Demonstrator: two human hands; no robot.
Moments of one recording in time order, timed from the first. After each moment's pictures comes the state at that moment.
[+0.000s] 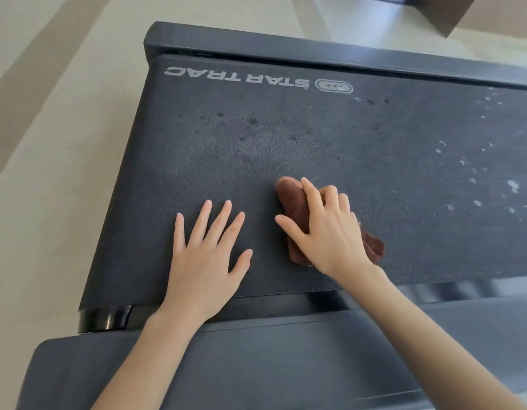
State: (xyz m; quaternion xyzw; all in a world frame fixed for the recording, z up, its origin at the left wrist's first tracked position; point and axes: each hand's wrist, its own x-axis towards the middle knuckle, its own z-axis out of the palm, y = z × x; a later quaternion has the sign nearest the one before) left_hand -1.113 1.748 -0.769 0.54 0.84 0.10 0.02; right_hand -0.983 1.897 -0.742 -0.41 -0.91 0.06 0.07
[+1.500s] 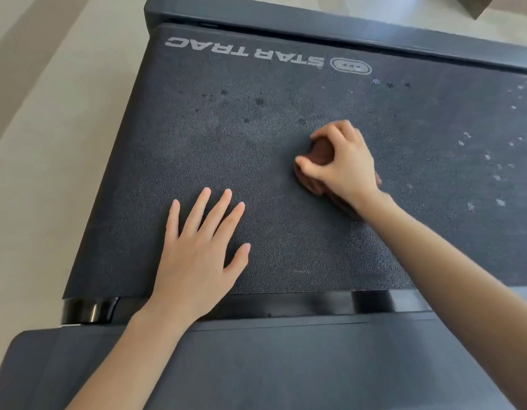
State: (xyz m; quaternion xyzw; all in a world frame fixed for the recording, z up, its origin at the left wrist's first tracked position) left_hand -1.113 1.749 -0.772 0.54 0.83 0.11 0.01; right_hand -1.018 2.000 -0.750 -0.32 -0.91 0.15 0.22
